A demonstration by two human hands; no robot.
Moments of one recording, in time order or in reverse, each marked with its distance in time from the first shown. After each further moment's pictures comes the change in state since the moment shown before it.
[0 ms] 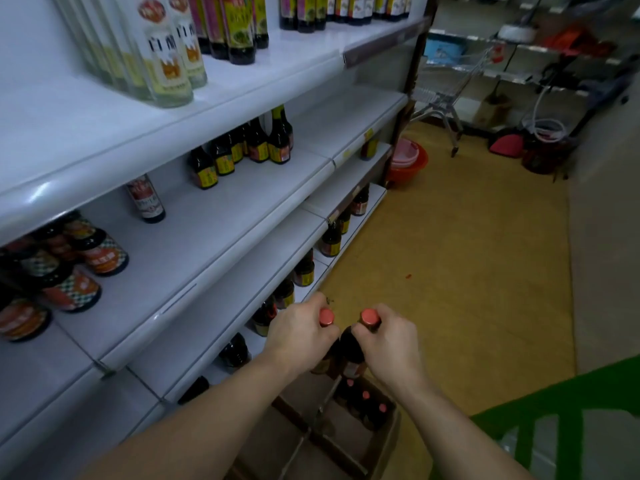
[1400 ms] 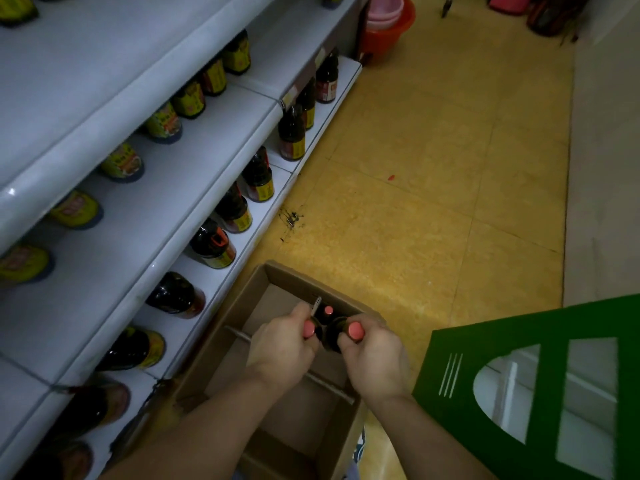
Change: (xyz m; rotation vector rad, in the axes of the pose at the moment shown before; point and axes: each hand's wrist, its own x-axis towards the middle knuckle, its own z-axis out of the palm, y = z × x) left_hand 0.035 -0.136 0.251 0.067 -0.374 -0.075; right_hand 0.023 0.205 0.176 -0.122 -0.147 0.339
